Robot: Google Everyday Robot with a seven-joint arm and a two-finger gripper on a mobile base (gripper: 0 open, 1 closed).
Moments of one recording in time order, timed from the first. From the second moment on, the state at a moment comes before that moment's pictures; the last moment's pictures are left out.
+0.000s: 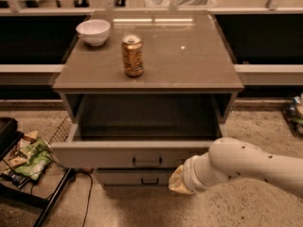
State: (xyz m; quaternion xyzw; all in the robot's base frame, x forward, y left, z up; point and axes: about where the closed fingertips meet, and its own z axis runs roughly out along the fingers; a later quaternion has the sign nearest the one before) arm 0.412 -0.083 0.578 -0.64 0.72 0.14 0.22
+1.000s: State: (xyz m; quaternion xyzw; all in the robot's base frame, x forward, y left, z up) arm 0.511 -0.096 0.554 -0.65 0.71 0.16 0.22
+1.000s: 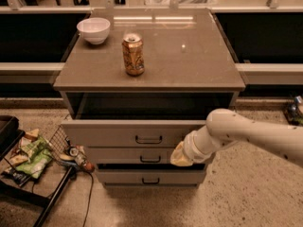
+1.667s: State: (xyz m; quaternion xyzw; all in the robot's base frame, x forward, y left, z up) arm 0.545 -0.101 0.564 -0.64 0.71 0.15 0.23
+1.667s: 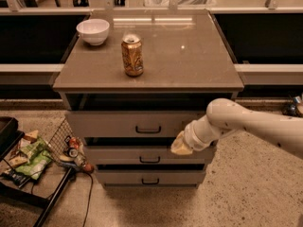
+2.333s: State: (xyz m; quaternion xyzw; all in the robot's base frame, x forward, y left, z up) arm 0.590 -0.117 0.573 -0.63 0.72 0.15 0.25
